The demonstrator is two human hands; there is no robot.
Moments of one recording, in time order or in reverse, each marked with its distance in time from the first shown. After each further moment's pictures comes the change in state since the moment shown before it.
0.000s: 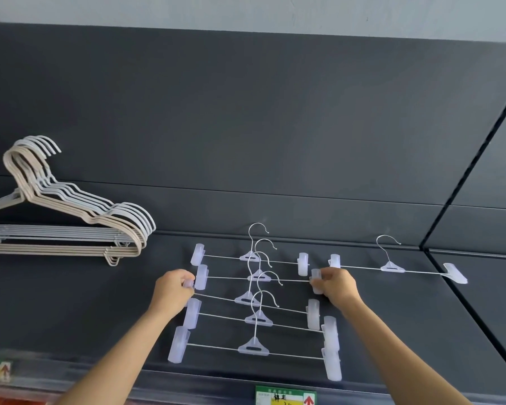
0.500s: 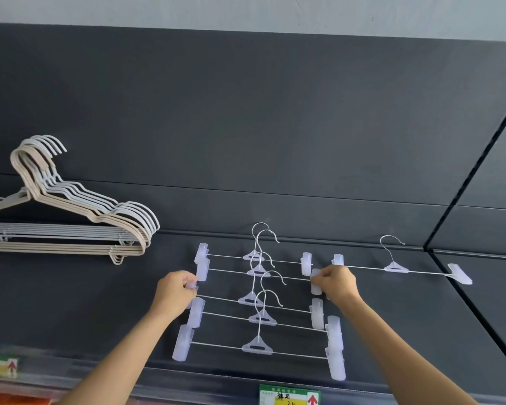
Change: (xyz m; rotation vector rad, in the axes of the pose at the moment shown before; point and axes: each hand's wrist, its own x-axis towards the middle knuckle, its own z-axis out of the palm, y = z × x) left_hand -0.005 -0.003 -0.003 -0.017 -0.005 -0.001; right_hand 0.002 -0.009 0.006 -0.034 0.036 0.008
